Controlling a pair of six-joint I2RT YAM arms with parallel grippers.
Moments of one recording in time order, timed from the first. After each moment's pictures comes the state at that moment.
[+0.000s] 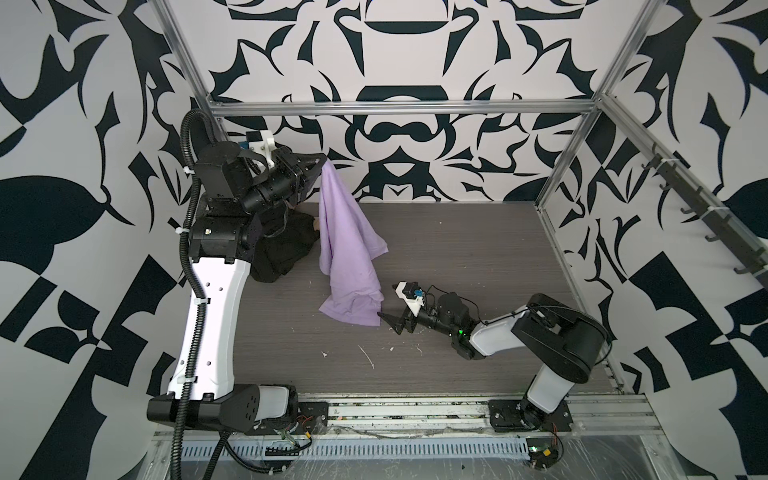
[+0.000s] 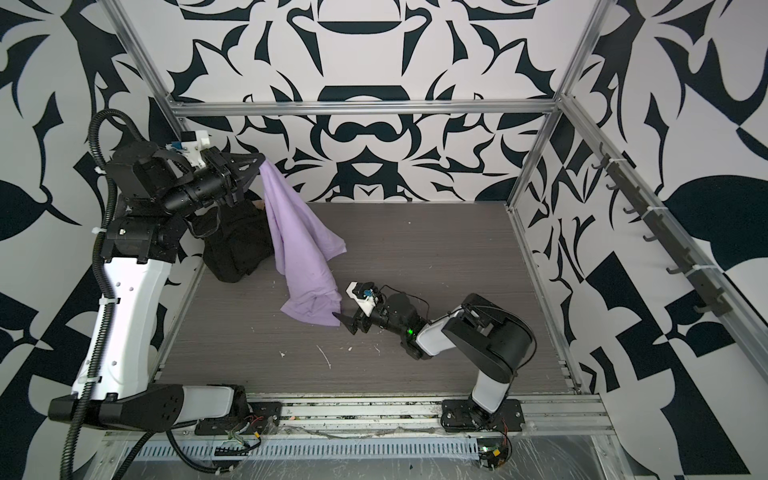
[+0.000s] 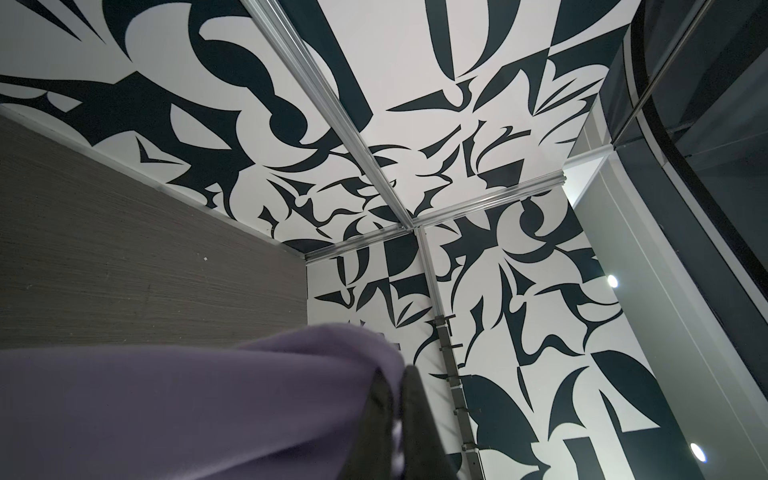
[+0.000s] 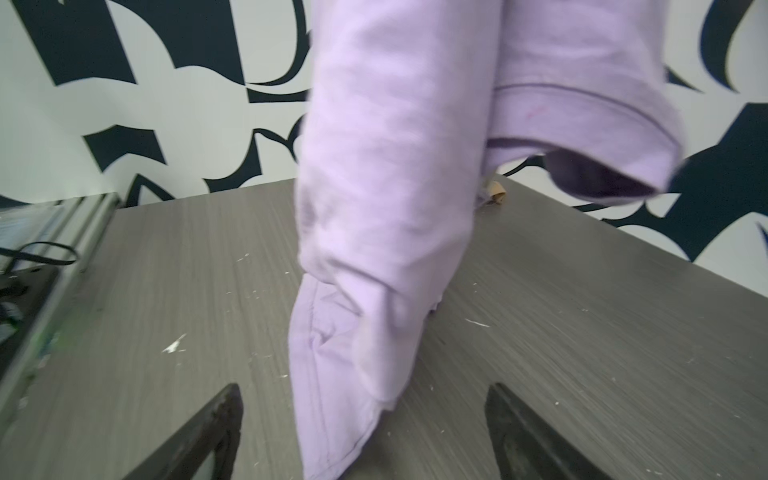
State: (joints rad) left arm -0.09 1.34 1.81 -0.50 0.67 -1.18; right arm 0.84 1.77 0.50 1.16 -0.24 -0.06
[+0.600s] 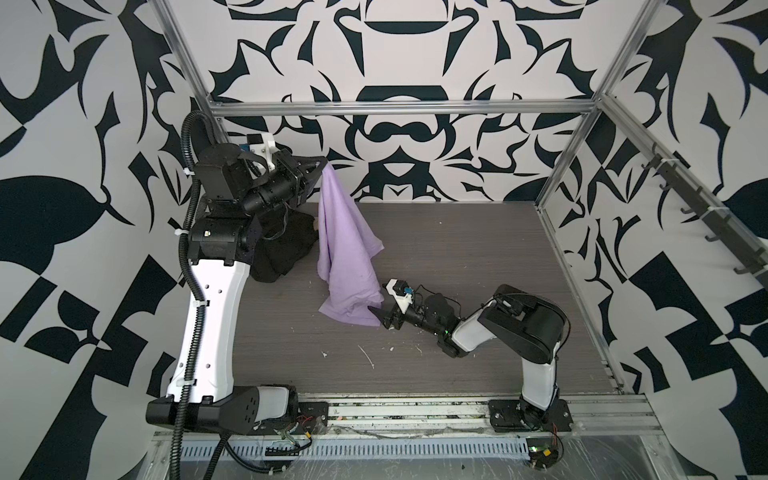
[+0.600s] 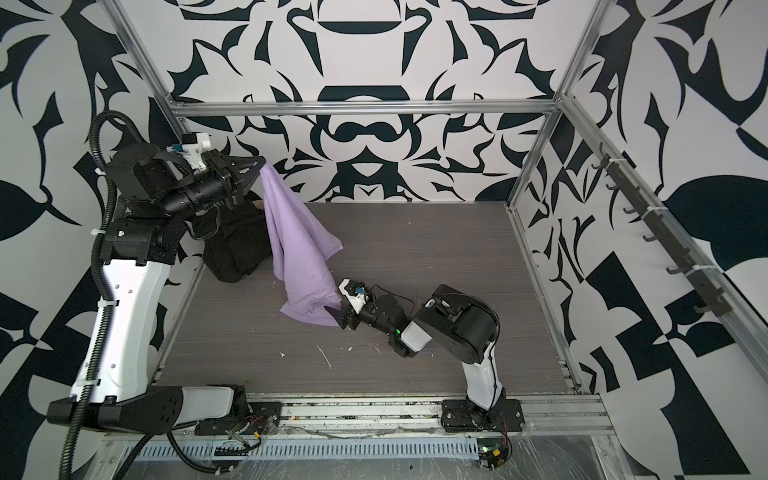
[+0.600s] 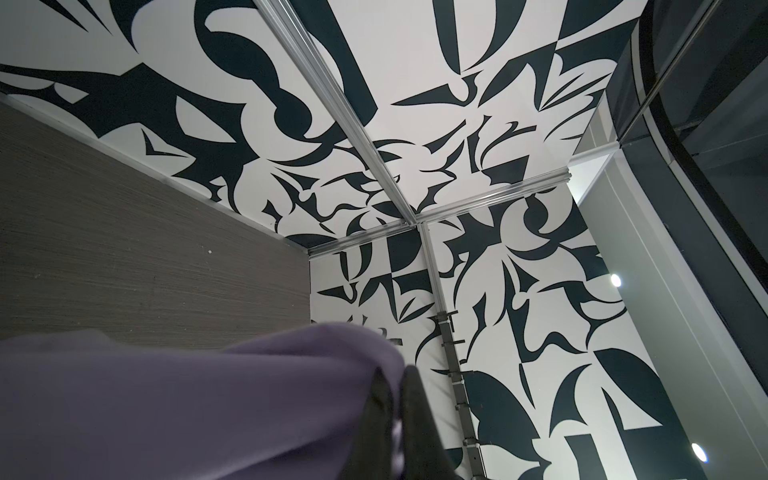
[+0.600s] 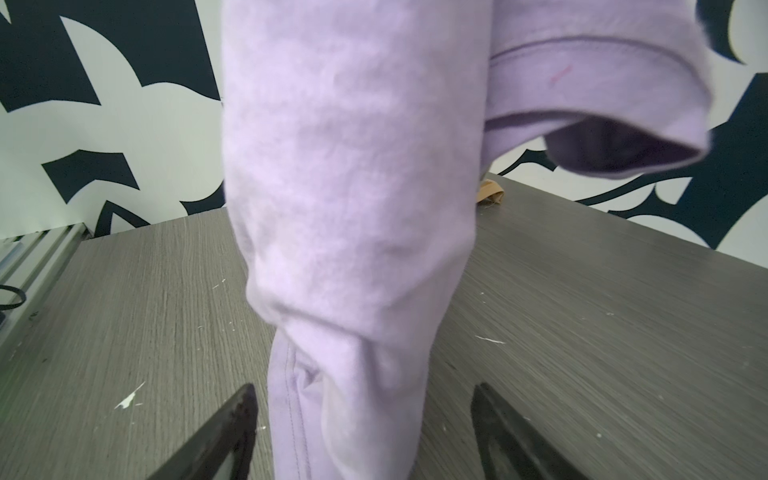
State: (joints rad) left arm -0.09 1.33 1.80 -0.52 0.67 -1.17; right arm 0.87 1.95 0.62 1.27 -0.19 0.02
